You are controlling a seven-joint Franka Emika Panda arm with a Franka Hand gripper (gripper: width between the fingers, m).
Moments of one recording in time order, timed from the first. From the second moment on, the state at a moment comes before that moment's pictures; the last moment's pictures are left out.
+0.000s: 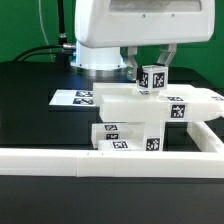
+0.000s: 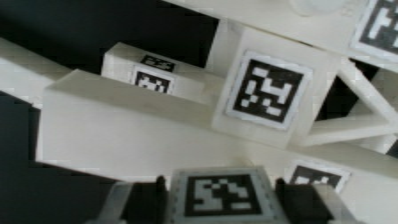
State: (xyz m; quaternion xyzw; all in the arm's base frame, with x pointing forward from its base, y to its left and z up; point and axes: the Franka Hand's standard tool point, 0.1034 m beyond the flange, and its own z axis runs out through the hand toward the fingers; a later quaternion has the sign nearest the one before) arm 0.634 0.031 0.128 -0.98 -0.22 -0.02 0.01
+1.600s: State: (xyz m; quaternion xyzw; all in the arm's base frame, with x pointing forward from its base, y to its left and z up) arm 0.629 0.035 0.143 -0.97 -0.22 -0.02 0.01
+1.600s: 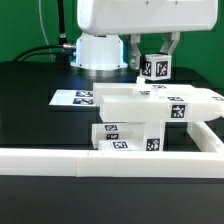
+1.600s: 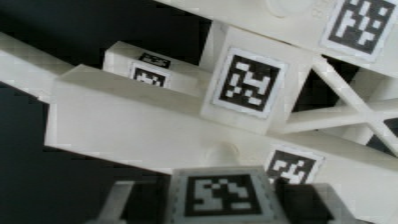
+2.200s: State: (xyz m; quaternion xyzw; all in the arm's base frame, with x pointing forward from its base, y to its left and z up) arm 0.626 0.030 0.129 -0.98 -0.22 0.00 0.01
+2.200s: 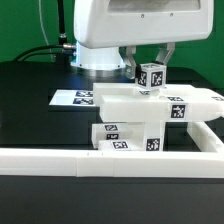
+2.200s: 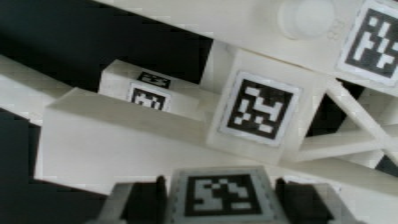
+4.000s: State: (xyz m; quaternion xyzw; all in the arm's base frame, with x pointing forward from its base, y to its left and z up) arm 0.628 0.037 0.119 -0.98 -0.21 0.00 0.01
